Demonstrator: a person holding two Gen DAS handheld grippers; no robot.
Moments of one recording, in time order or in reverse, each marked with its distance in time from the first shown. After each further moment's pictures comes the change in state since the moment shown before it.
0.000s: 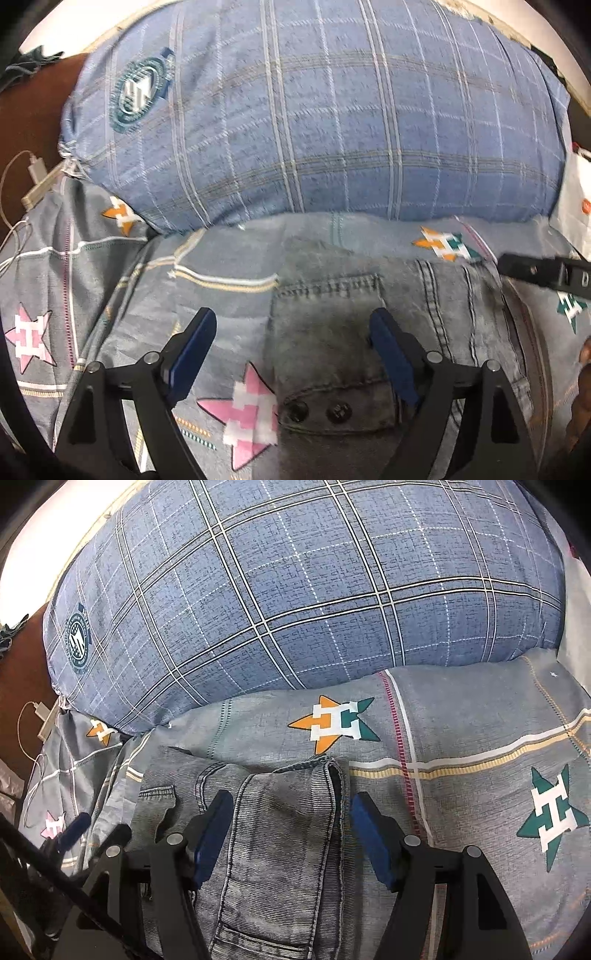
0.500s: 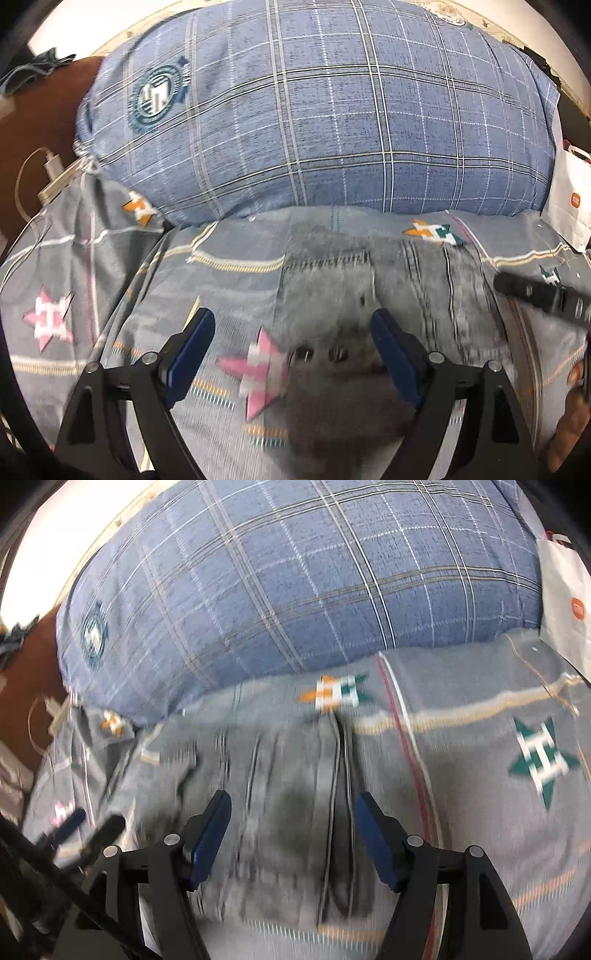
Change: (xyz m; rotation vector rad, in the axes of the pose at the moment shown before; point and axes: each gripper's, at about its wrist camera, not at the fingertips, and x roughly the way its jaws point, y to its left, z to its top) left arm -0.050 0.006 -0.027 -0.012 -0.014 0.025; right arm -0.040 0.011 -0.062 0.008 -0.029 0.003
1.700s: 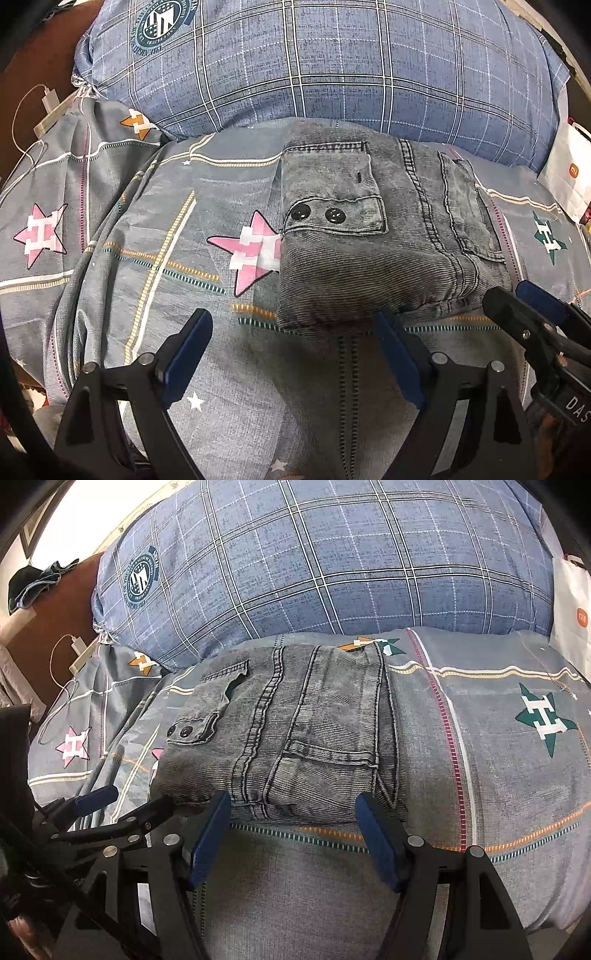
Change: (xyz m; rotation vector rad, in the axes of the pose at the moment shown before) left arm -0.002 0.000 -0.047 -0.043 0.254 -0.045; right arm -0.021 0.029 -0.068 -0.135 0.032 0.032
